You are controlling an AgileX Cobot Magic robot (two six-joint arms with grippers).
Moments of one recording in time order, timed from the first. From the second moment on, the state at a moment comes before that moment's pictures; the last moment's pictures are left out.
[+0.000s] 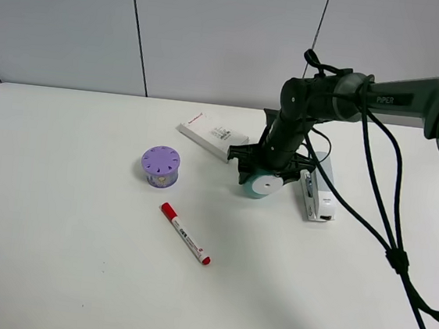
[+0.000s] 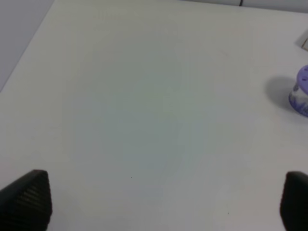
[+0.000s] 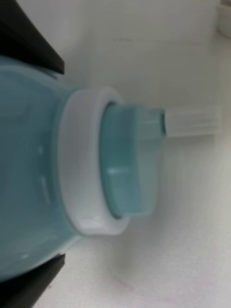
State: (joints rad) left arm -0.01 -0.01 -0.51 0.05 1.06 -0.07; right arm 0.44 2.19 -1.48 0.13 0.75 0.29
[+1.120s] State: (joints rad) left arm -0.01 -0.01 -0.51 0.05 1.06 -0.07; right arm 0.44 2.14 -1.48 0.14 0.76 0.29
